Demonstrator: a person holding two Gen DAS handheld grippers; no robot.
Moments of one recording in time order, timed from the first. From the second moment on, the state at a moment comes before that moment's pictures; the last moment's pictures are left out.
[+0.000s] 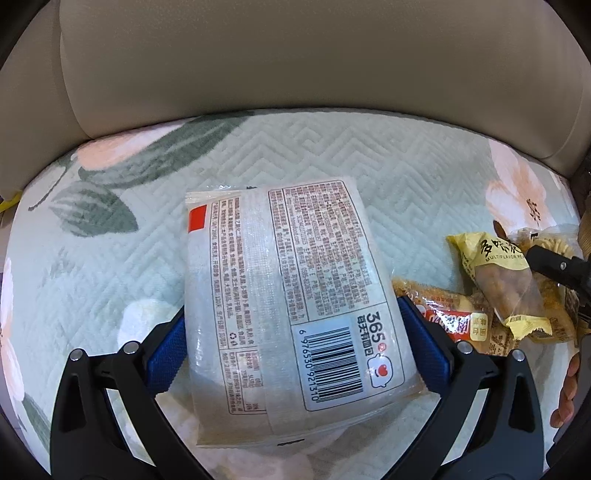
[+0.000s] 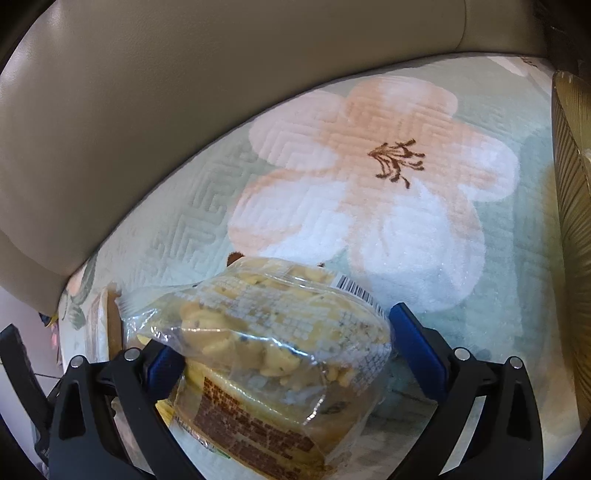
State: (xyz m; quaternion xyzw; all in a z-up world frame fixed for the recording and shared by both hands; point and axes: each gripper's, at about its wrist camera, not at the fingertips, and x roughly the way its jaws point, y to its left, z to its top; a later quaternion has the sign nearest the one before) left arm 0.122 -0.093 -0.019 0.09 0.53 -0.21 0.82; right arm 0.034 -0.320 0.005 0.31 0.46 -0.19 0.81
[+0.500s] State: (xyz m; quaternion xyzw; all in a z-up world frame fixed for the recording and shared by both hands) left arm 0.108 -0.091 -0.022 0.09 0.52 -0.20 0.83; right arm 0.062 -0.308 0.004 0.26 0.49 -0.22 0.80
